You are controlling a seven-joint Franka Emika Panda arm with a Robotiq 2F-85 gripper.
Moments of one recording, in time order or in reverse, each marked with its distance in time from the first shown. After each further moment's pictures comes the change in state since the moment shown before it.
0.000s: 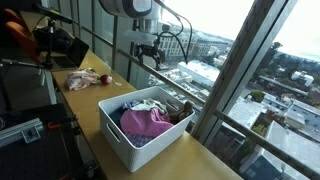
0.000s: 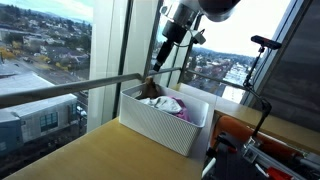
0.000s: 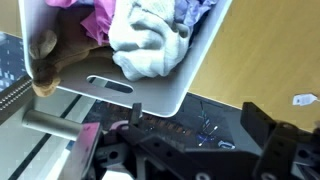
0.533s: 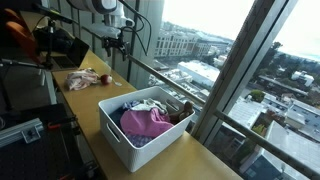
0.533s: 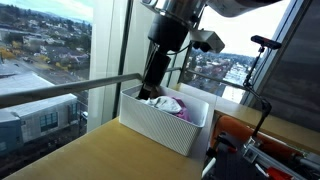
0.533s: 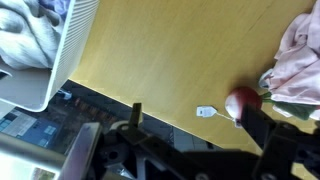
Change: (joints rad) arm 0.170 -0.038 0.133 -0.106 -0.006 0.010 0.135
